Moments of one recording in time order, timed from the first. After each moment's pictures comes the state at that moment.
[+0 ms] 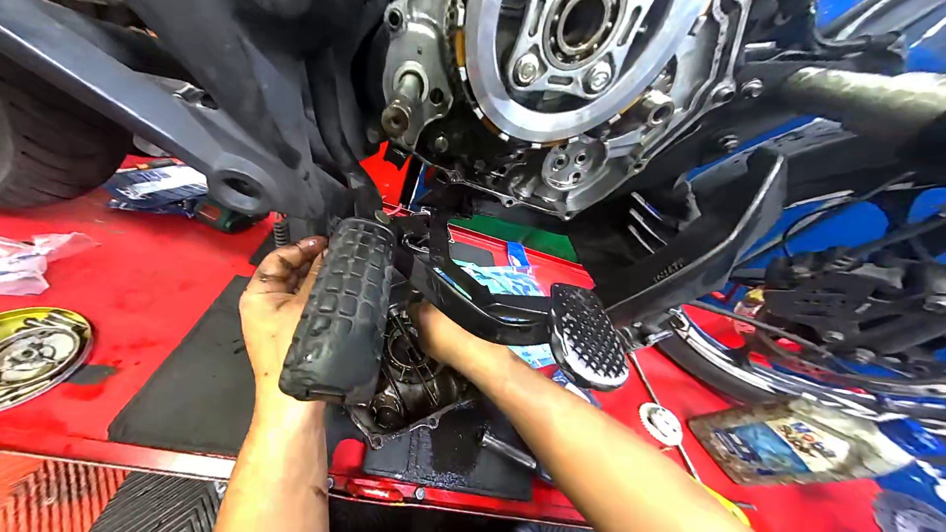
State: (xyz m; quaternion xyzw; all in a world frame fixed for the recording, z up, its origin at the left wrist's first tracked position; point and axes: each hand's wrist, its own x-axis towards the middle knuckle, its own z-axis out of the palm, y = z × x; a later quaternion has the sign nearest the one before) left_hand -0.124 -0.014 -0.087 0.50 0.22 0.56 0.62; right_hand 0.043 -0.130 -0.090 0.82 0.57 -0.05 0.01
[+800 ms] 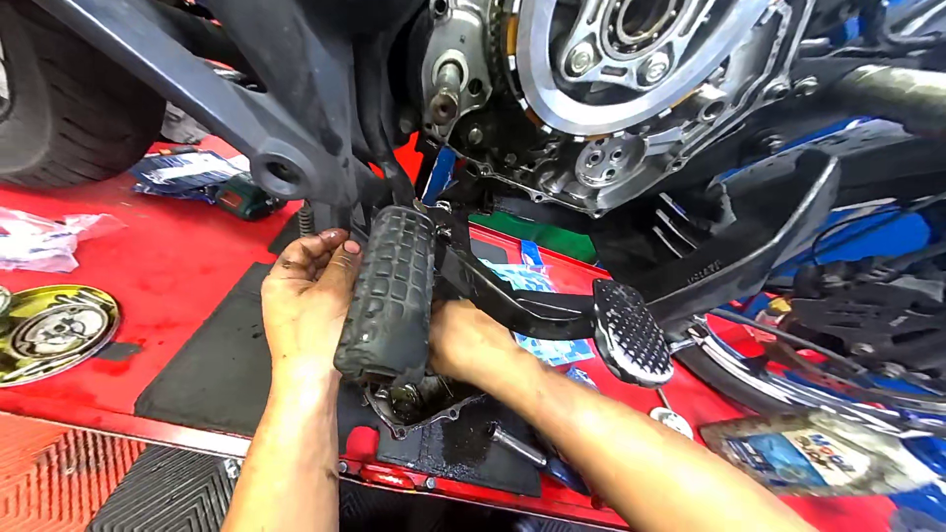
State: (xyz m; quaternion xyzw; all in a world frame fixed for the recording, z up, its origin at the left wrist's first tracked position) left_hand -0.131 -0.022 -0.065 0.50 0.24 0.56 0.61; right_hand 0.013 -0.150 -0.062 0.76 0.64 0.02 0.02
